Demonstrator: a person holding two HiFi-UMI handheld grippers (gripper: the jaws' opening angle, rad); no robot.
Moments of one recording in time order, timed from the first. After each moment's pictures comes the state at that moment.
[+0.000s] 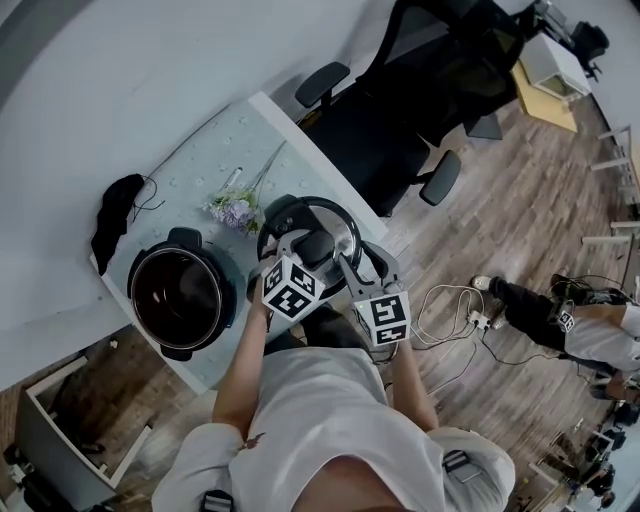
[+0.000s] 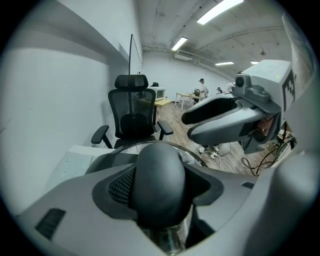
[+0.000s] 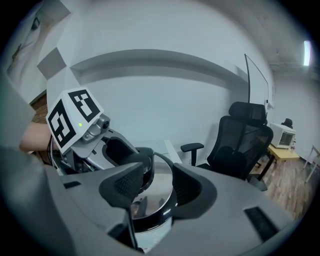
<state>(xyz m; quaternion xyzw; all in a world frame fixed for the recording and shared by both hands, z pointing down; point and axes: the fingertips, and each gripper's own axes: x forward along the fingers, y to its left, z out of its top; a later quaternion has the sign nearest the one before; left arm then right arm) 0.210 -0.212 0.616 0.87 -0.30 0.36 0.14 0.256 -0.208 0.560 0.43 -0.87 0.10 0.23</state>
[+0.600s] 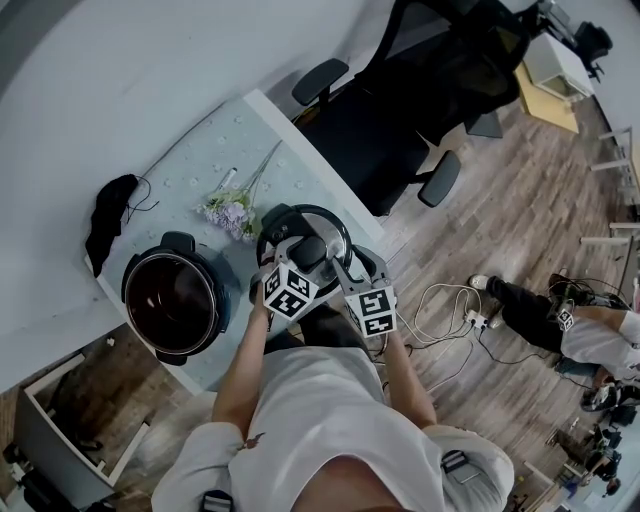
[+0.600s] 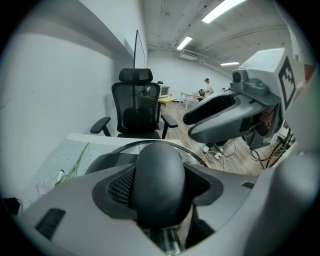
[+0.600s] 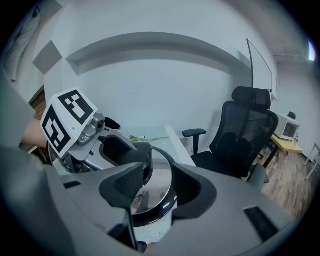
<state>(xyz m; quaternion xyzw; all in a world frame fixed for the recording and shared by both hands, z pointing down) 0.212 -0.215 0.688 0.86 -0.32 0.36 0.15 0.263 -0.215 0.634 0.42 -0.86 0.14 0.27</state>
